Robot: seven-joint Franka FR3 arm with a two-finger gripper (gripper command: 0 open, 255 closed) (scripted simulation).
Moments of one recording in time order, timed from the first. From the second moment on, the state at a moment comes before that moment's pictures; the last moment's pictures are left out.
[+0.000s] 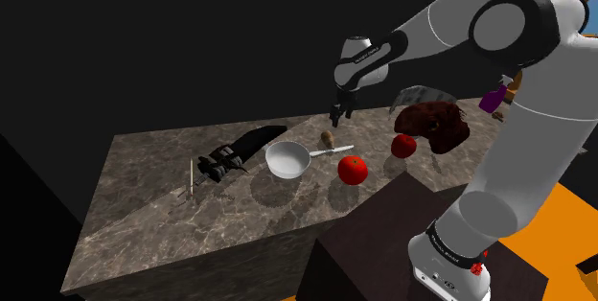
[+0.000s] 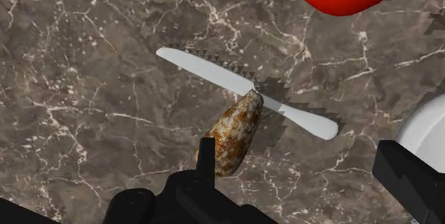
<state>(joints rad) -0.07 0.23 -0.12 -2.18 -0.03 2.35 -0.30</state>
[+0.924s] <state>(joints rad) -0.14 0.70 -0.08 -1.80 0.05 2.43 -0.40</state>
